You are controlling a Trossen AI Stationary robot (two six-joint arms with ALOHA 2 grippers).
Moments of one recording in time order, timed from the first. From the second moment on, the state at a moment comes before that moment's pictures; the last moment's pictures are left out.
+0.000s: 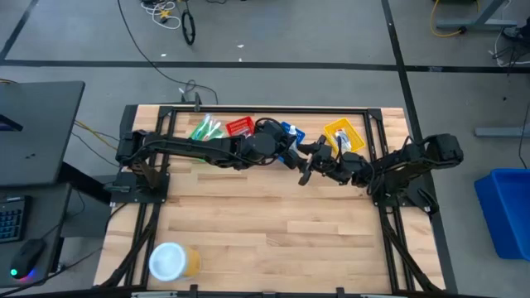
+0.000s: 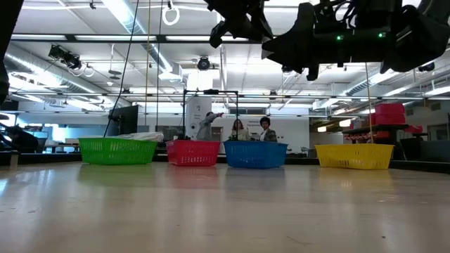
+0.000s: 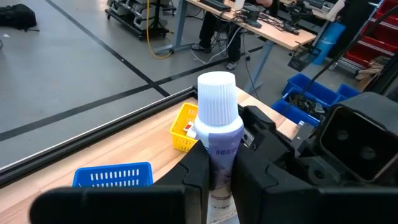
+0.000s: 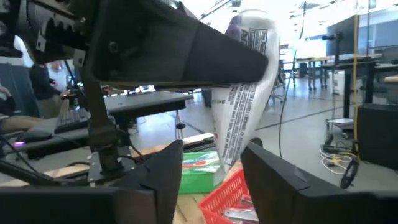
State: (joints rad) left arm 0.00 1.77 1.49 -0.05 -0.61 -0.49; right arm 0.02 1.45 0.42 1.21 0.44 0.04
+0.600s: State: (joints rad) left arm 0.00 1.77 1.49 -0.05 -0.63 -0.47; right arm -0.01 1.45 0.42 1.19 0.39 0.04
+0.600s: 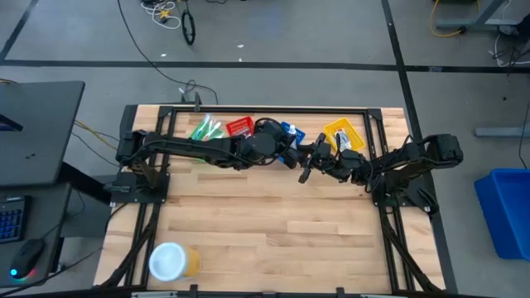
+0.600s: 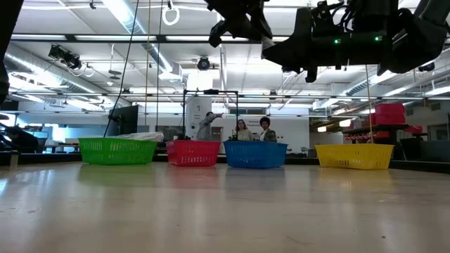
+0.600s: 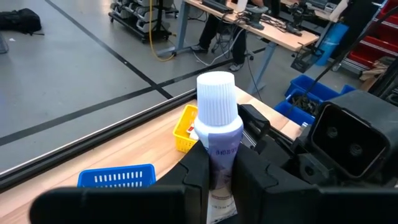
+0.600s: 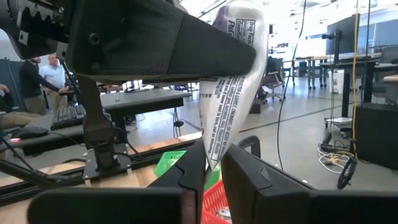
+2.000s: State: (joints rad) left arm 0.01 1.77 1.49 -0.36 -0.83 -0.40; right arm -0.01 1.40 0.40 0.85 0.85 0.04
